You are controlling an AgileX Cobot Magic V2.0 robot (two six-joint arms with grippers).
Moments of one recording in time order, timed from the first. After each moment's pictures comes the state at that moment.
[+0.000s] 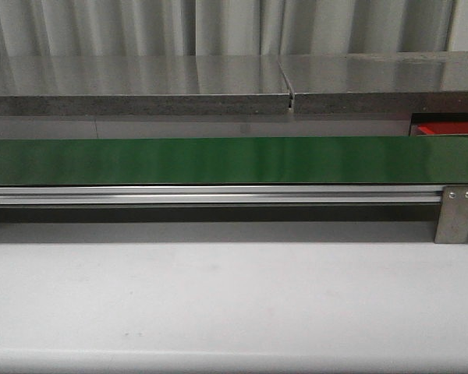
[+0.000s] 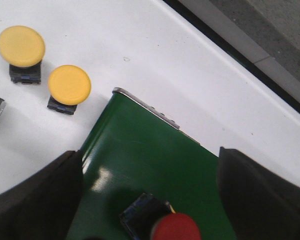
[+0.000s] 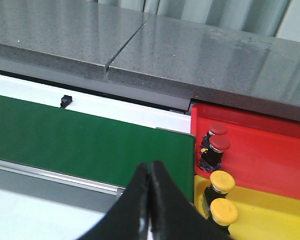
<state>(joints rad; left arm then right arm) 0.41 1.85 -1.65 -0.44 0.90 -0.08 -0.03 0.40 -0.44 0.35 0.30 -0.42</state>
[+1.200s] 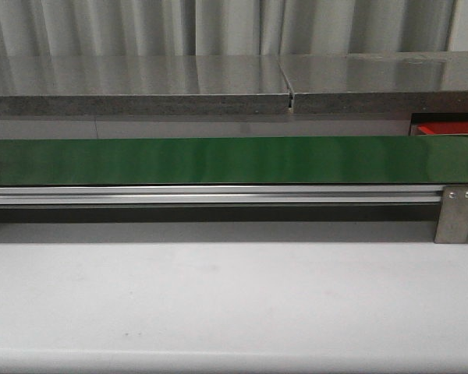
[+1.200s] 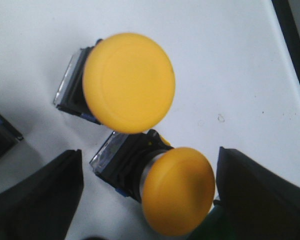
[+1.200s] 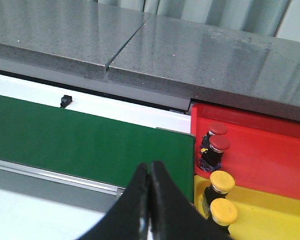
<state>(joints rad) 0.46 2.24 -1.78 -0.51 0.71 -0.29 -0.03 0.40 -0.44 0.35 0.30 -0.42</state>
